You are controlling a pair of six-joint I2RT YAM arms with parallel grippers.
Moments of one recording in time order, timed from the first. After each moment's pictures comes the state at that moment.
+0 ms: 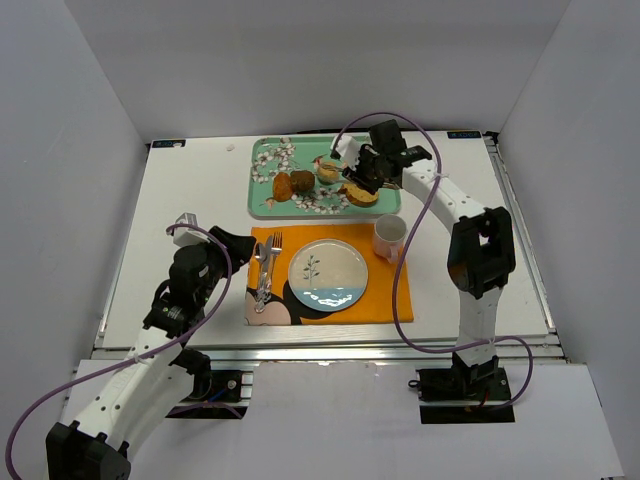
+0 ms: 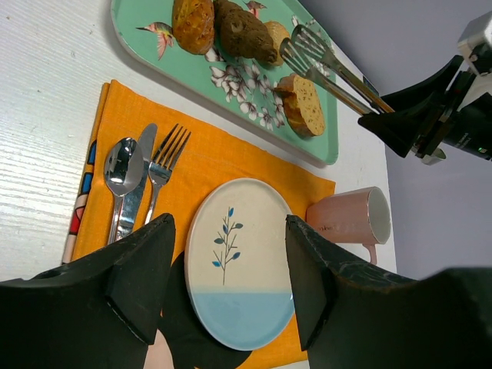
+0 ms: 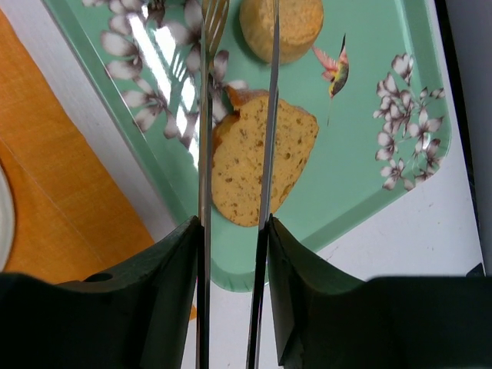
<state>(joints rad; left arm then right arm) -0.36 0.66 0.46 -0.08 -0.12 -0.85 0.44 2.01 1.79 -0.58 -0.23 -0.78</state>
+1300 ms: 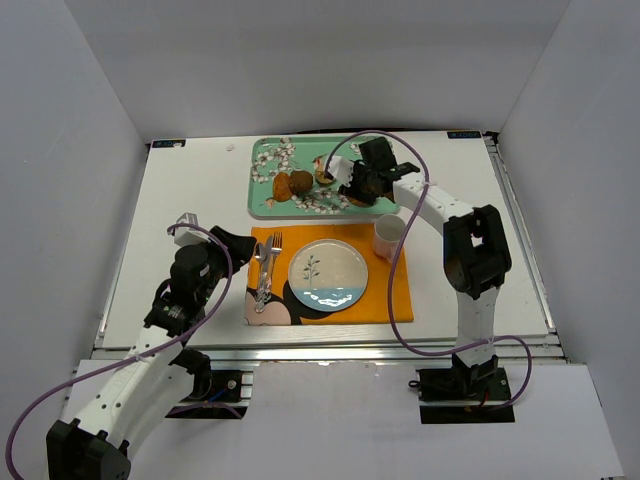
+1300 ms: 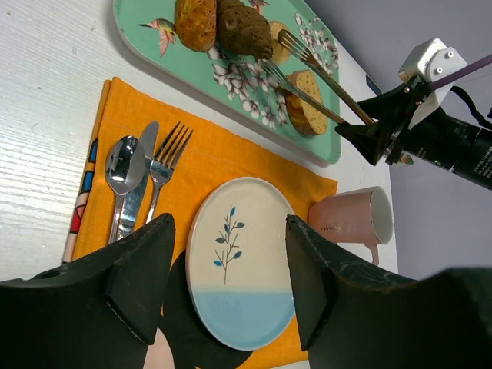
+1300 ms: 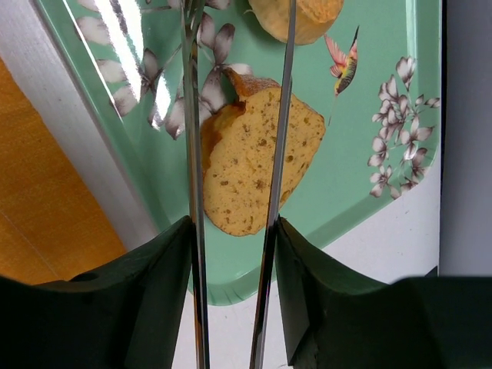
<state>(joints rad) -0.36 0.67 0.46 -0.08 -0.12 -0.85 0.48 2.02 1.63 -0.42 -0.12 -0.93</state>
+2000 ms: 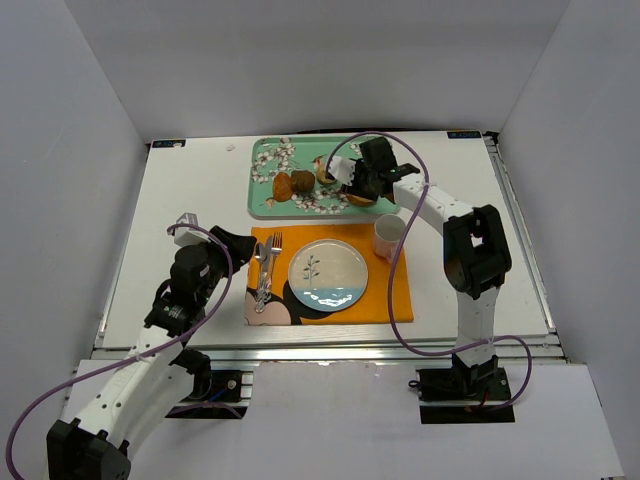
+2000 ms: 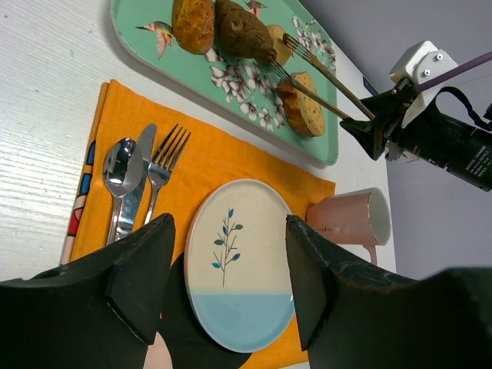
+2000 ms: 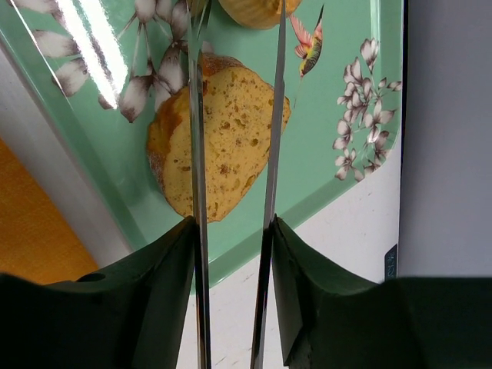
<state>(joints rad) -0.36 0.67 0.45 -0.07 -0.12 -0.86 0.48 2.02 1.62 -0.37 -0.03 -1.00</state>
